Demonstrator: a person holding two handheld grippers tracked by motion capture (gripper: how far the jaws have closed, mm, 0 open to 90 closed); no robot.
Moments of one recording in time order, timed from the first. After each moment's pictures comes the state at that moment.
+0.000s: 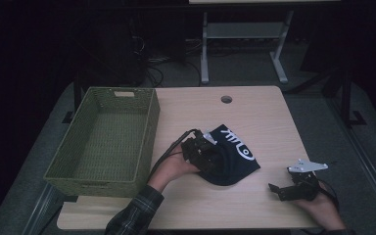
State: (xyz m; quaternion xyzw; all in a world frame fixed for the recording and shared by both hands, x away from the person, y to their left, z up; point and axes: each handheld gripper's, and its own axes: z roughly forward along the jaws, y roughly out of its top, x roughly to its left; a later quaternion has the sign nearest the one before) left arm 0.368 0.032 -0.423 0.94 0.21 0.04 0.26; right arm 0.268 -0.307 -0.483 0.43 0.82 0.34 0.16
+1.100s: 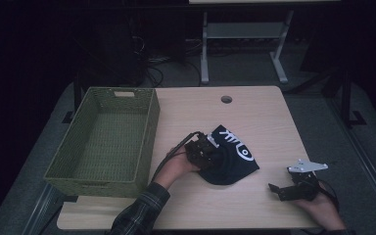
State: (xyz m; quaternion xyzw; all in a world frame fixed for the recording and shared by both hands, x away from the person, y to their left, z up) left arm 0.378 0.028 -0.443 0.95 0.20 0.01 0.23; right arm 0.268 -0.307 -0.483 0.43 0.82 0.34 0.16
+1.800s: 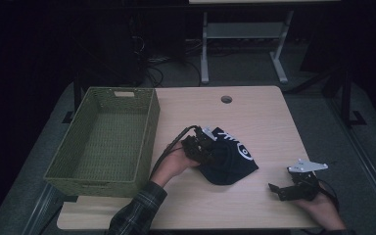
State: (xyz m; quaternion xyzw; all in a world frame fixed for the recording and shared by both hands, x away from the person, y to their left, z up) left arm 0.376 0.036 -0.411 0.94 0.21 0.00 0.27; right arm 0.268 -0.307 -0.483 0.43 0.82 0.34 0.16
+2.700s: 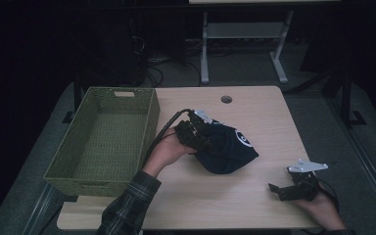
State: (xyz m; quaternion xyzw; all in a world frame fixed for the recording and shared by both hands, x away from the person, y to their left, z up) left arm 0.377 0.051 -0.344 0.92 0.22 0.01 0.31; right arm 0.268 -0.307 -0.483 0.43 0.82 0.34 0.16
